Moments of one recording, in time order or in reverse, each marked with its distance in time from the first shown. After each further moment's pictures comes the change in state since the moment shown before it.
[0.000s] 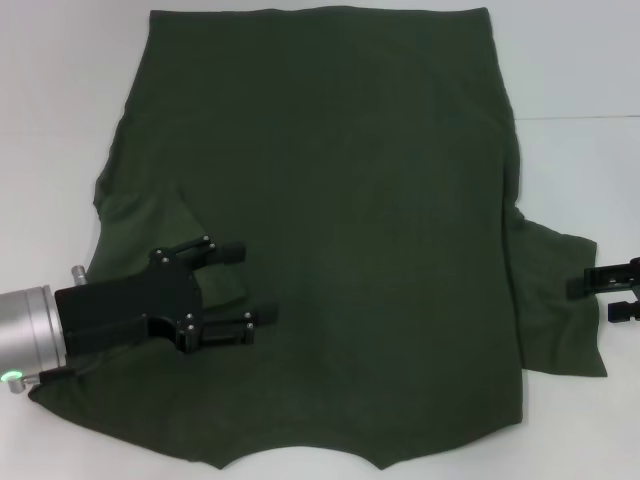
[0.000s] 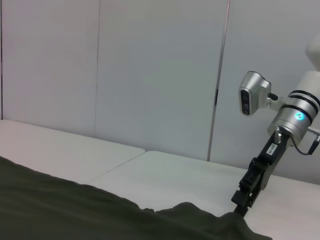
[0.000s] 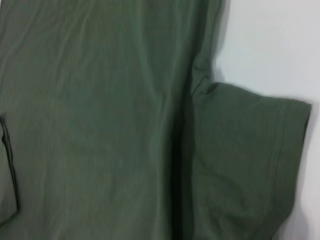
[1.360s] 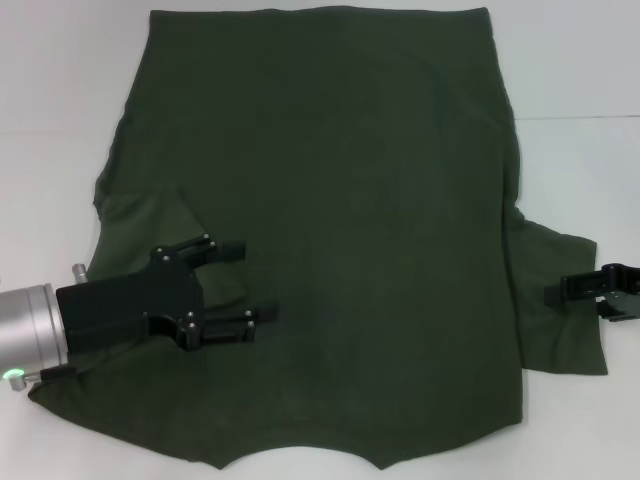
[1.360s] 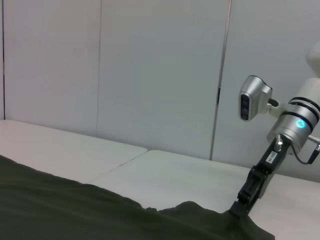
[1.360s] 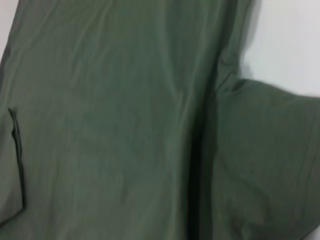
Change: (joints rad) left arm -0.003 -0.001 0.000 0.000 0.000 -0.009 0.005; right arm 0.015 0.019 -0.005 0.077 0.037 0.072 -0.088
